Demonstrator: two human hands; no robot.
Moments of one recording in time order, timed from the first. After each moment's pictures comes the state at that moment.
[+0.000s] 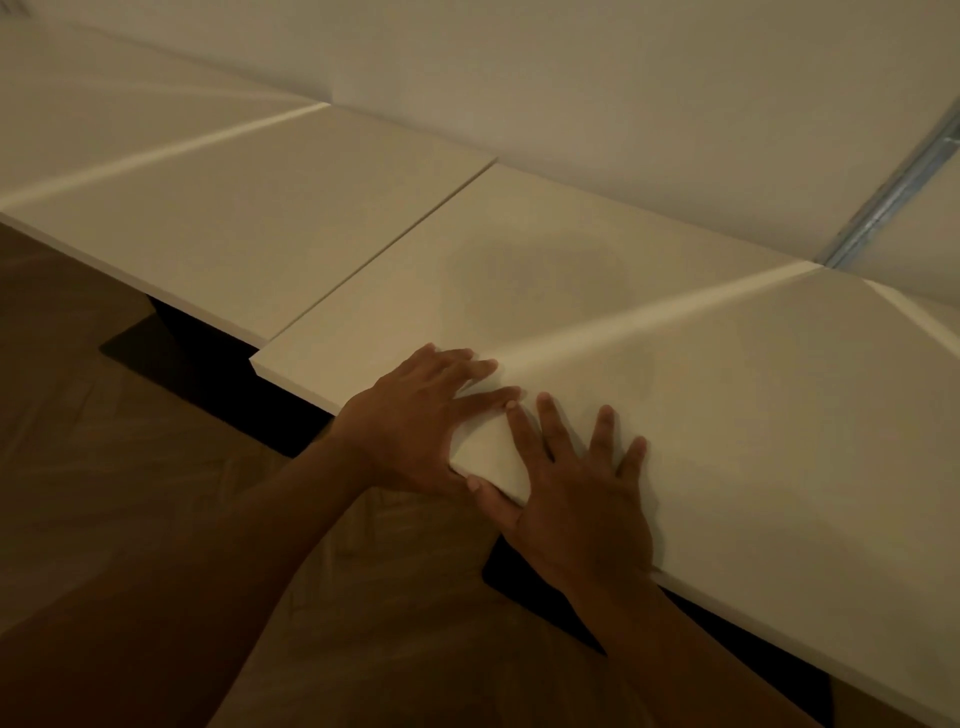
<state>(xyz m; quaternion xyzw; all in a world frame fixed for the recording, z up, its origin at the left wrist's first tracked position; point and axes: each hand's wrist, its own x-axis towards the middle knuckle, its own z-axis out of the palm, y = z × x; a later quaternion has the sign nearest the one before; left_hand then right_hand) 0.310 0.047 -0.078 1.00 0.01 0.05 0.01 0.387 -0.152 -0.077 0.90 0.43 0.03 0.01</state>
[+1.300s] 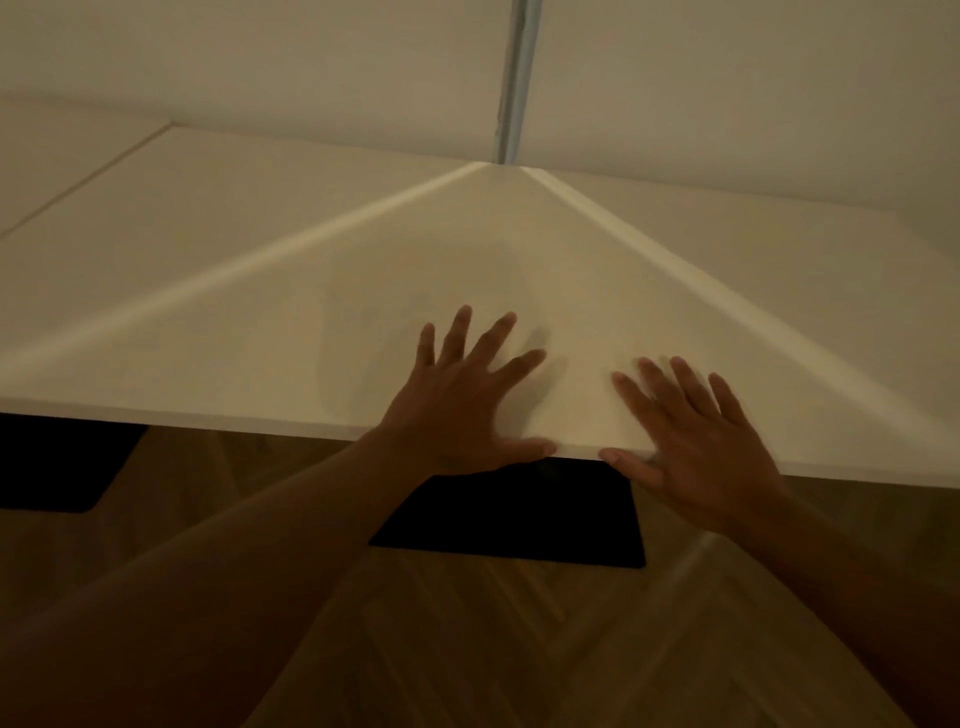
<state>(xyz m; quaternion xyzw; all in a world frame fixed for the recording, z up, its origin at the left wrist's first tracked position) 0.441 -0.303 -0.064 0.99 -0.09 0.04 0.06 0.496 -0.581 -0.062 0.95 0.29 0.01 0.11</state>
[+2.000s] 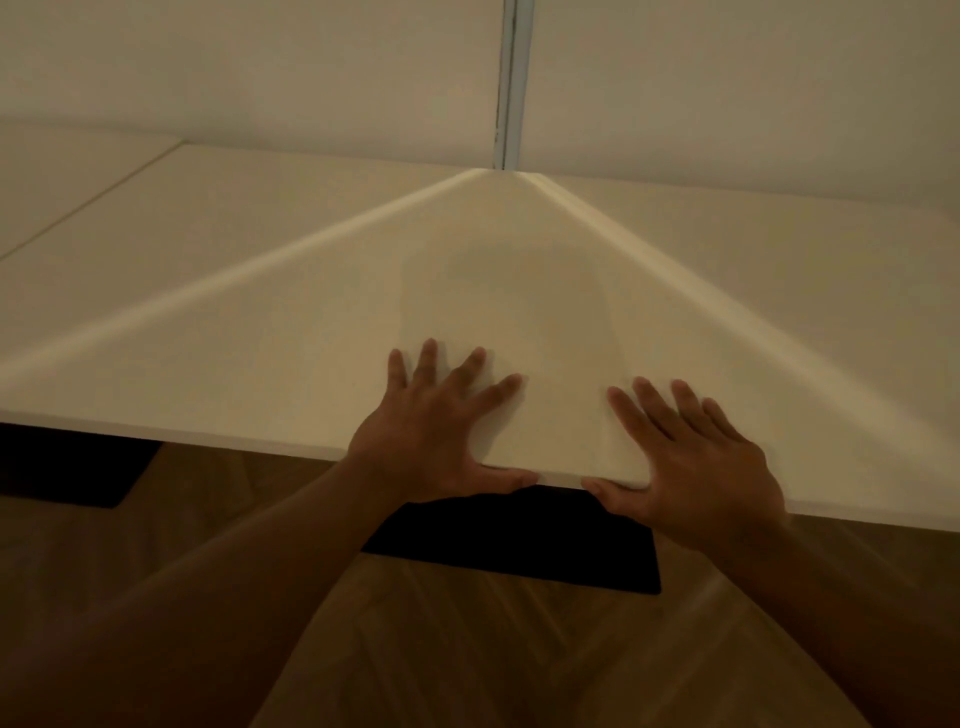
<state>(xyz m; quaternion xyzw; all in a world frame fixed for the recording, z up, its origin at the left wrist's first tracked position) 0.452 -0.321 -0.074 1.00 -0.03 -0.02 0.03 0.526 -0.599 -0.080 0.95 0.32 0.06 0.04</state>
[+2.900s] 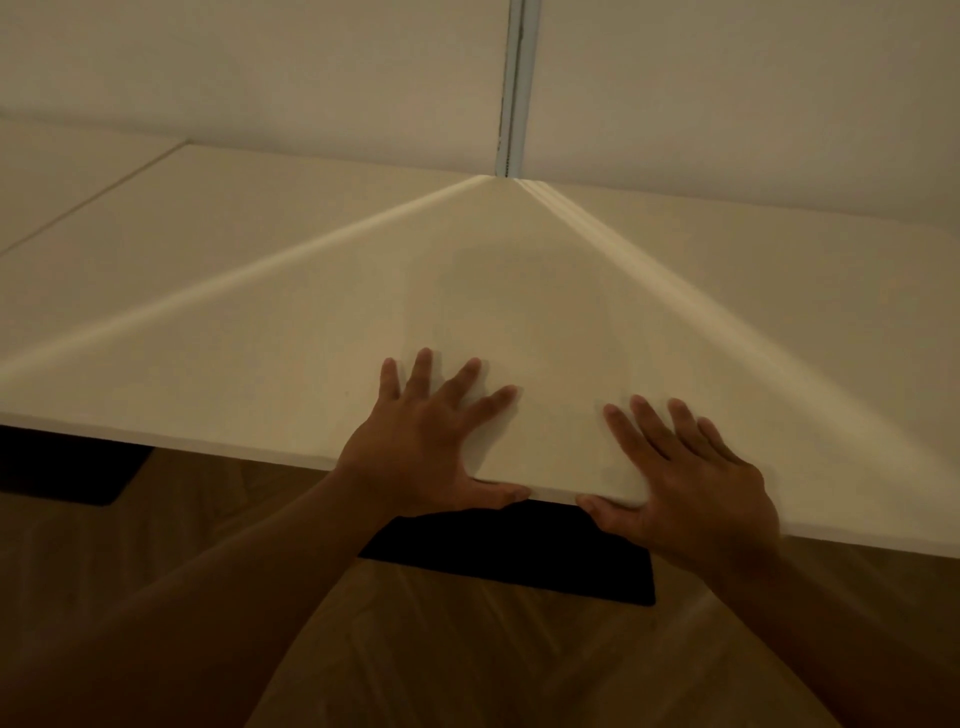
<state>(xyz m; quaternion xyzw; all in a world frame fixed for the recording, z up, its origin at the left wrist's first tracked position) 0.451 -0.319 -0.078 1.00 -0.03 -0.02 0.03 0.530 -0.604 -0.097 0.92 0.35 0.17 0.00</state>
